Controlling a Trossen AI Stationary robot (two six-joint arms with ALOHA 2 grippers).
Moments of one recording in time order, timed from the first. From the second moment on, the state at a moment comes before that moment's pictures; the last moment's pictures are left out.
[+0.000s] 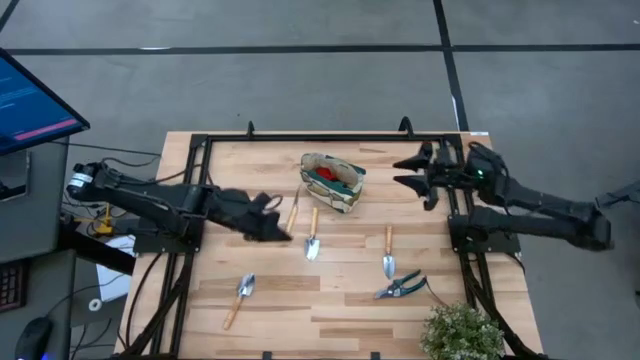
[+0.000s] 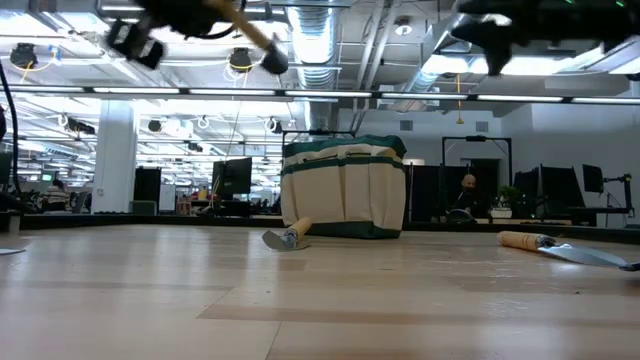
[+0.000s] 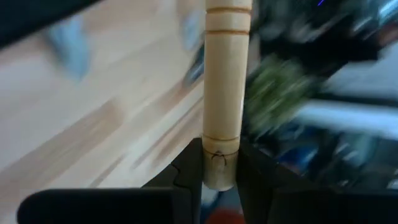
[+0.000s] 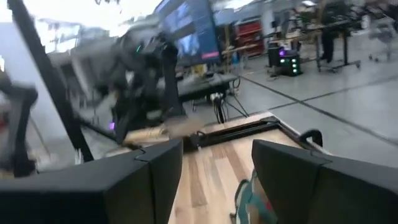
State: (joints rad) left arm -0.21 0.88 0.81 -0.21 0.04 -1.44; right arm -0.39 0.62 0.50 0.16 -0.31 0.19
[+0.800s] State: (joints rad) left arm -0.11 0.88 0.81 0.08 0.04 -1.70; right arm 0.00 1.46 1.26 -0.03 -0.04 -0.66
